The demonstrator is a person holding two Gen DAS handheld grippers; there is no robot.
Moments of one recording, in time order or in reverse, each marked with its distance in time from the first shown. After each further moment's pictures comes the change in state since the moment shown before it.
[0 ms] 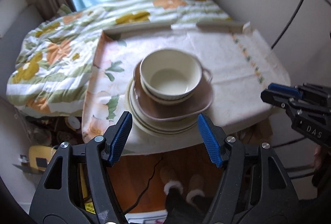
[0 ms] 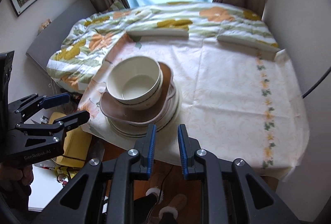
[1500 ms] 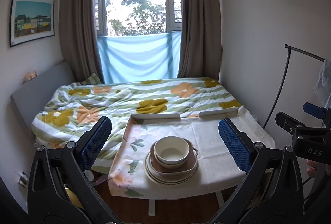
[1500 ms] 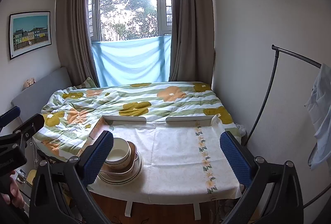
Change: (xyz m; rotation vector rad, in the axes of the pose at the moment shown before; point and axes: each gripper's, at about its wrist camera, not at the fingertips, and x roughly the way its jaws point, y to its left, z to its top) left arm -0.185 -0.048 -0.015 -0.028 -0.579 0.140; right arm -0.177 0.006 -0.024 0.084 -0.523 -0.270
